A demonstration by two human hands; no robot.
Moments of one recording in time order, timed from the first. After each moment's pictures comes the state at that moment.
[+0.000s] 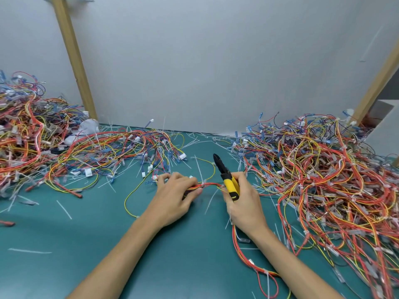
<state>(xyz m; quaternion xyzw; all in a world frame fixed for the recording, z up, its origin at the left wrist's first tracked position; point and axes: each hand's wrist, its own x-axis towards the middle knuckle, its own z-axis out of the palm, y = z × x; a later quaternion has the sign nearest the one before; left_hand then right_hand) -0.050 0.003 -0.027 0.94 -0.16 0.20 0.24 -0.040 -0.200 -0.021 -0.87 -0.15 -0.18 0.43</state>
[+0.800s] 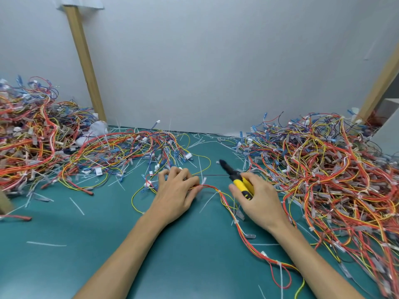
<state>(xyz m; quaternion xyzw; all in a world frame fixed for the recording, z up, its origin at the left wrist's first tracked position) -0.058 0.010 -0.024 0.95 -0.13 0.25 0.13 -0.044 -0.225 -0.009 -0.91 -0.17 -0.20 0.32</state>
